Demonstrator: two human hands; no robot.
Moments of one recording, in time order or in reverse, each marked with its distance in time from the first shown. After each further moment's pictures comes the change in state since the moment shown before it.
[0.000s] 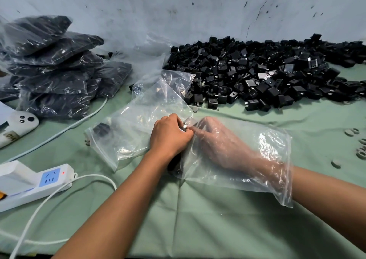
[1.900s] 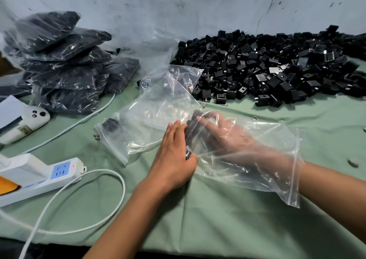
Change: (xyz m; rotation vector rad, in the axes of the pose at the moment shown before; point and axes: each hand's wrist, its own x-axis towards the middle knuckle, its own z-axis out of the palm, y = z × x) left_hand -0.069 -0.018 -0.012 0.012 -0.192 0.191; right_hand 0.004 -0.005 -0.017 -0.135 -0.151 0.102
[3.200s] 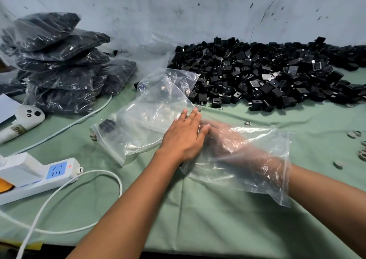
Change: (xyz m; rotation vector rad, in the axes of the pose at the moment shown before) left_hand 0.067 0.009 0.011 0.170 -0.078 0.064; right_hand 0.011 0.030 0.029 0.069 0.117 -0.144
